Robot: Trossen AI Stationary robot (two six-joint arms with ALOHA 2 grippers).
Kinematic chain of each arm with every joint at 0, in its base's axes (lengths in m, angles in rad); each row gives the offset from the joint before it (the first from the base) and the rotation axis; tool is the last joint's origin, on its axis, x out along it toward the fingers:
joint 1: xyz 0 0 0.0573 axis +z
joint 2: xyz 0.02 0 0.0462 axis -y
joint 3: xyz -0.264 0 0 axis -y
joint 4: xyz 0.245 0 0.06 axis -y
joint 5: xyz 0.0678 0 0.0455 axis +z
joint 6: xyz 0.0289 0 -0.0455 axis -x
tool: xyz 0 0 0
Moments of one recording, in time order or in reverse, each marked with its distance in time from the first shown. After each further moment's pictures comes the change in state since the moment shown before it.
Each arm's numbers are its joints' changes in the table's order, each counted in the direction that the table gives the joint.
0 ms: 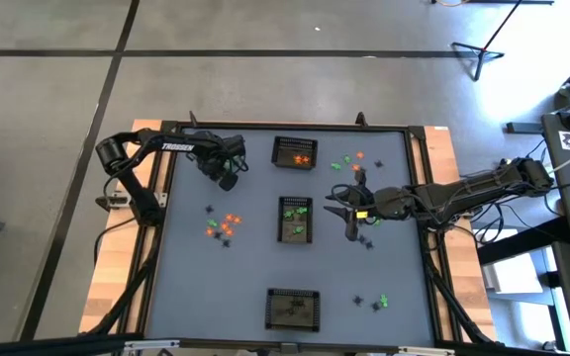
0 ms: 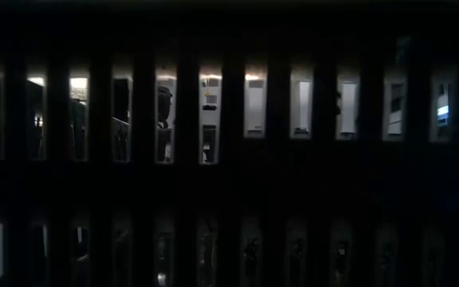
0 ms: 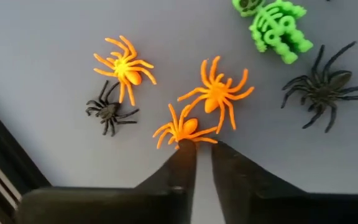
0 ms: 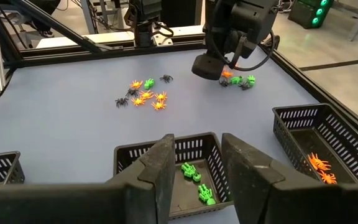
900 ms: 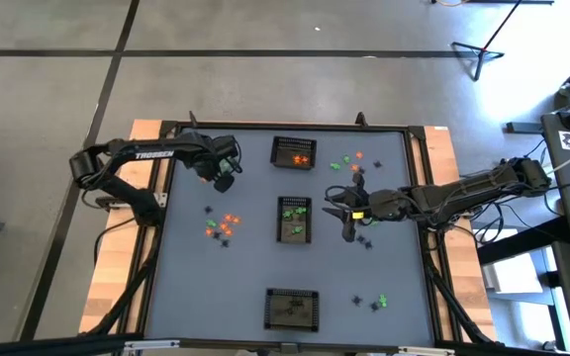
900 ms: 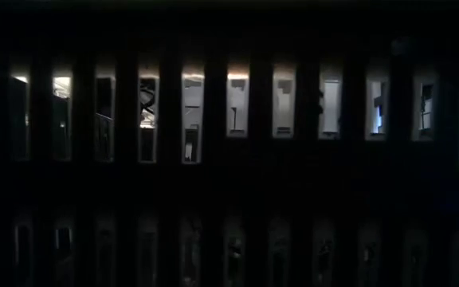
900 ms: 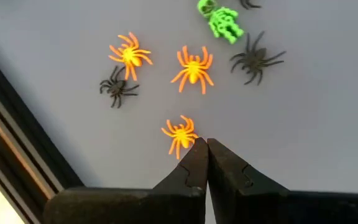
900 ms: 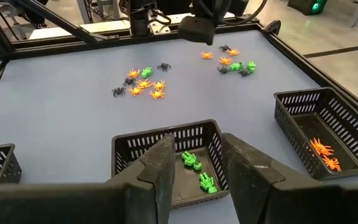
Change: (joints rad) left arm -0.085 0.267 -0.005 -0.124 -0.030 0.052; right arm -0.002 -0.038 0.000 -0.009 0.000 -0.039
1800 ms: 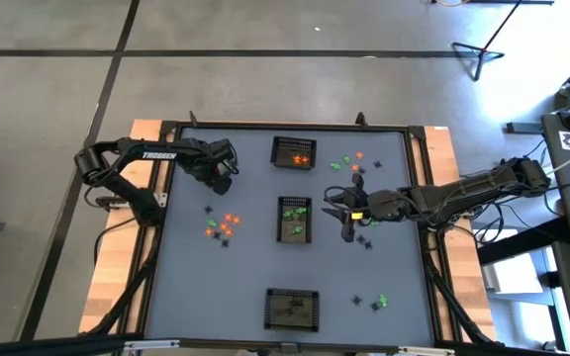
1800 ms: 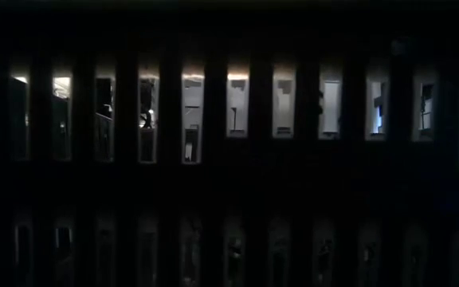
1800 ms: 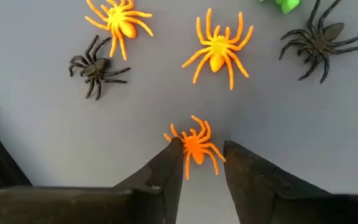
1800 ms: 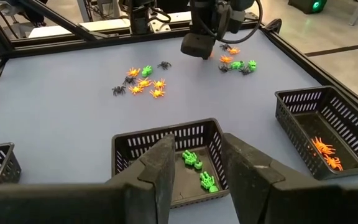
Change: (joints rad) left arm 0.087 -0.083 -0.177 0.220 -0.029 0.007; right arm 0.000 -0.010 0.000 0.004 0.000 -0.002
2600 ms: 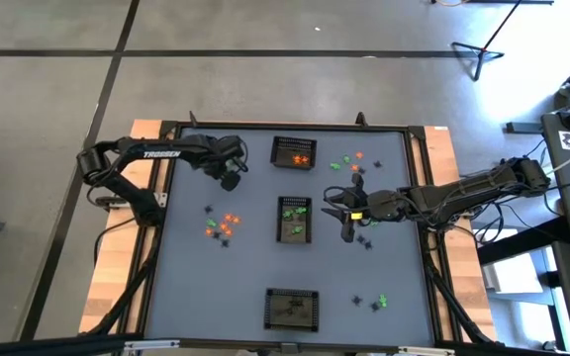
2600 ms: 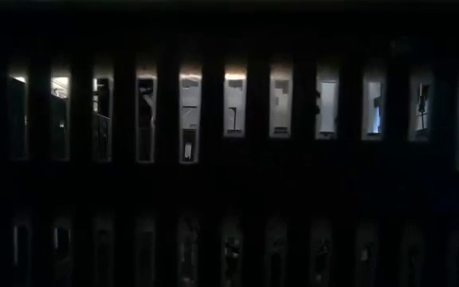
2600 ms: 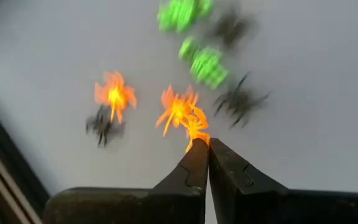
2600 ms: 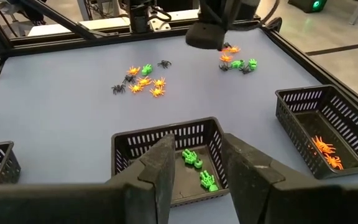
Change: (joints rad) left arm -0.110 0.015 0.186 -0.086 0.061 -0.032; right arm 0.000 -0.003 0.000 -0.001 0.000 0.000
